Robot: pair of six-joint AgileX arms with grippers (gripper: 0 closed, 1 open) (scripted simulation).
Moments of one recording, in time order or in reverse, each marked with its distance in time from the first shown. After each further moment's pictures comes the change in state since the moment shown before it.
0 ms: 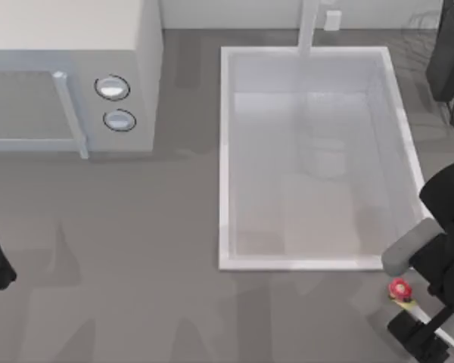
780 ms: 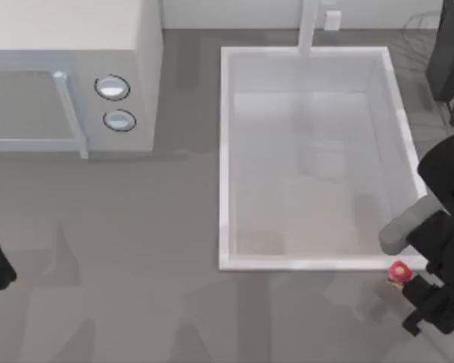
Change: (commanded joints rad) left arm 0.000 0.000 0.000 0.000 0.000 0.000; right arm -0.002 -0.085 0.147 -0.192 -0.007 -0.006
